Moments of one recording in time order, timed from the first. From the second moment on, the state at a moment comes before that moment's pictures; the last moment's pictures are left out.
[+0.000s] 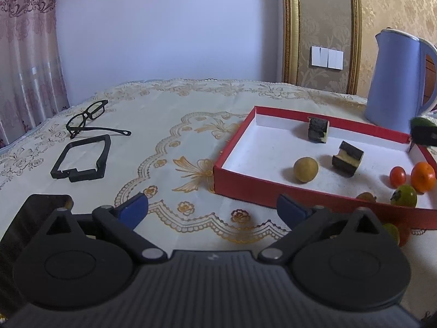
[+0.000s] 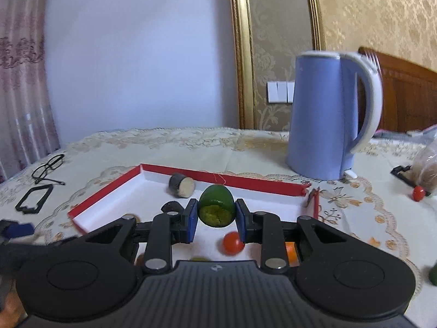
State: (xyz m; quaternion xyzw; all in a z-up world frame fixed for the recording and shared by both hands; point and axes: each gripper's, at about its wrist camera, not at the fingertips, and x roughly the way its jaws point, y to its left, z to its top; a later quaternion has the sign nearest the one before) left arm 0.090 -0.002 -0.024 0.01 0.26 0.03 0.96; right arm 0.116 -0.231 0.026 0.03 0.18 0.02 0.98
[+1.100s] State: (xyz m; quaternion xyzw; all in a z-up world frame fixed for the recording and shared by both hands) left arm 0.045 -0.080 -0.024 0.15 0.23 -0.22 0.94; right arm 0.008 -0.258 -0.017 0.09 0.12 -0.06 0.99
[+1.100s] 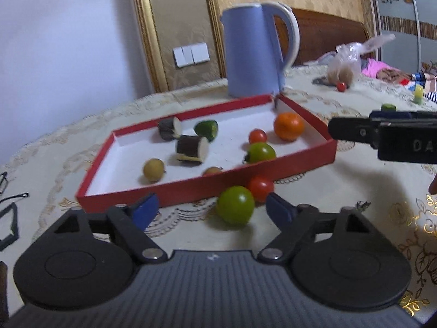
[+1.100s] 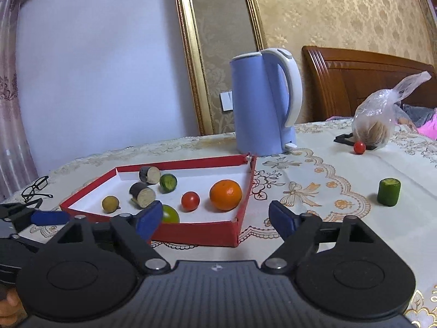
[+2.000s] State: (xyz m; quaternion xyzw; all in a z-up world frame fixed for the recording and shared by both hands) left arm 0.052 -0.018 -0.011 0.09 0.23 -0.14 0.96; right arm 0.026 -0.213 -0.020 0.00 0.17 0.03 0.98
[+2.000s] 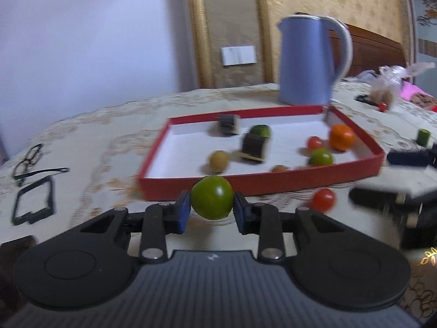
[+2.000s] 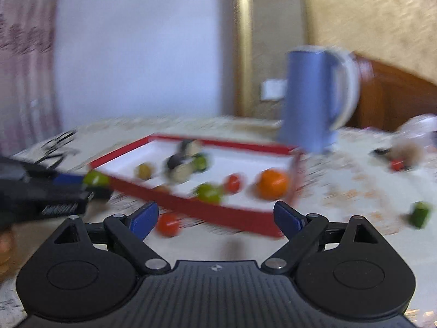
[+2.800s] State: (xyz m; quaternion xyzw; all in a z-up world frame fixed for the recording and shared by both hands) left arm 0.045 -0.009 -0.011 0.10 0.23 -0.12 0.96; right arm 0.033 -0.187 -0.026 -0.02 0.23 0.10 0.97
